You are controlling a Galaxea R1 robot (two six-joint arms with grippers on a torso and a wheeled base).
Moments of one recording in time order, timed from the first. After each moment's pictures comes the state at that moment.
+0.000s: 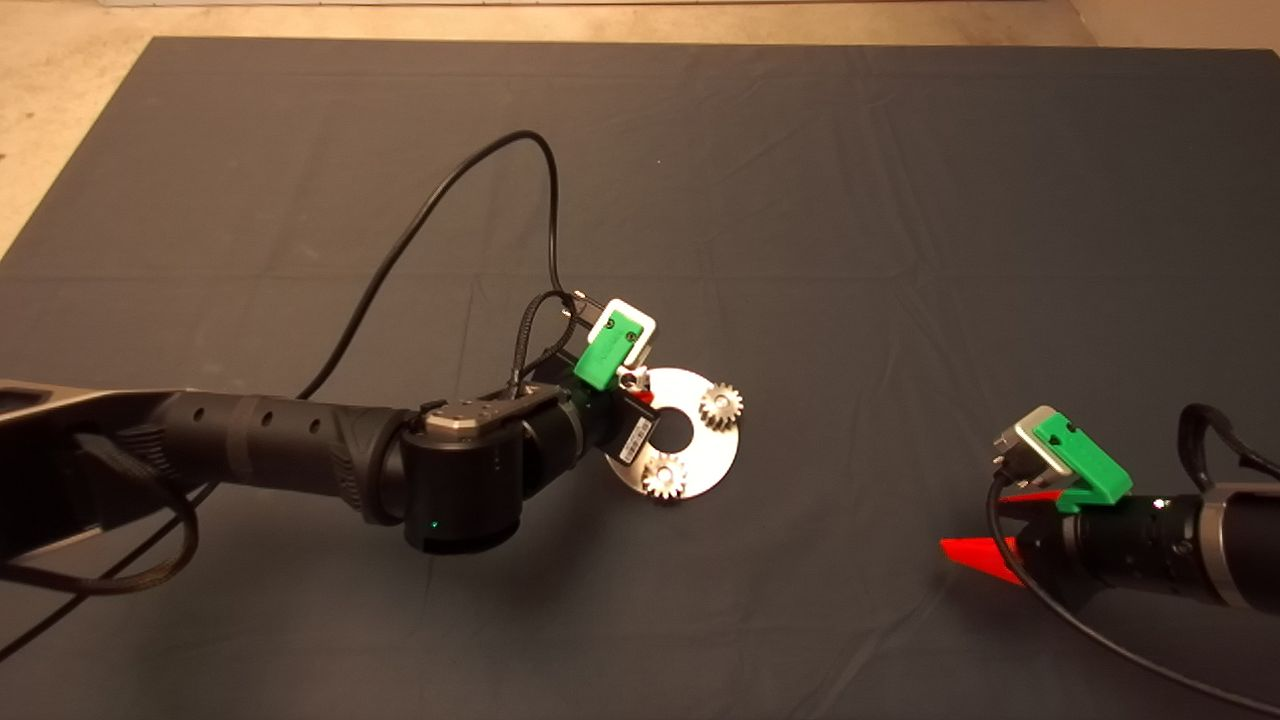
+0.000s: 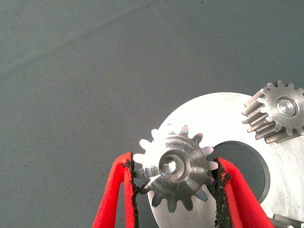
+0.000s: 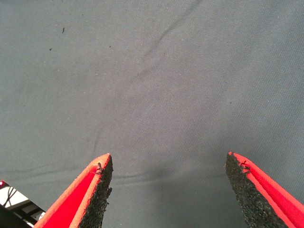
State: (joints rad) left arm -0.06 2.57 -0.78 1.40 1.34 -1.17; right arm 0.04 1.86 -0.39 -0.90 -1.17 1.12
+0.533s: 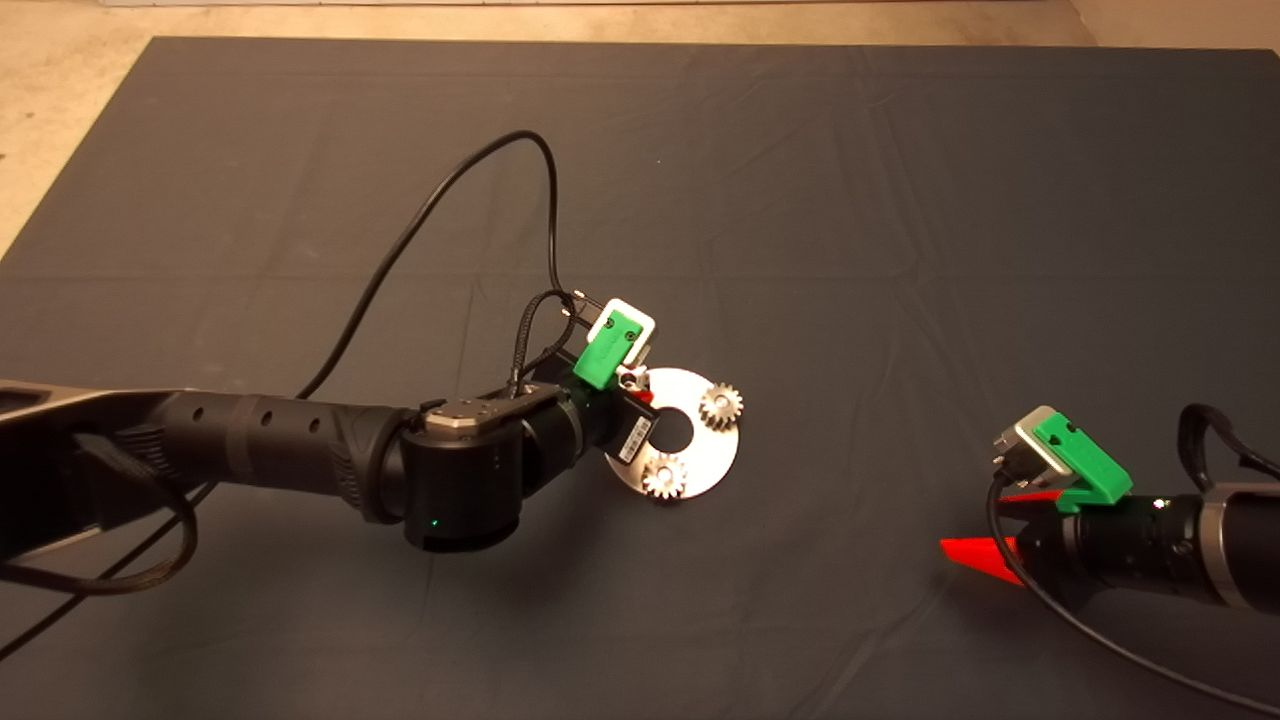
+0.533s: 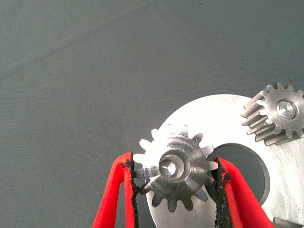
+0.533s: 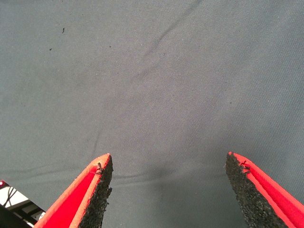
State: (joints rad) left arm -0.06 2.57 -0.78 1.40 1.32 -1.17; right arm 0.04 1.86 -0.39 -0.90 -1.17 1.12
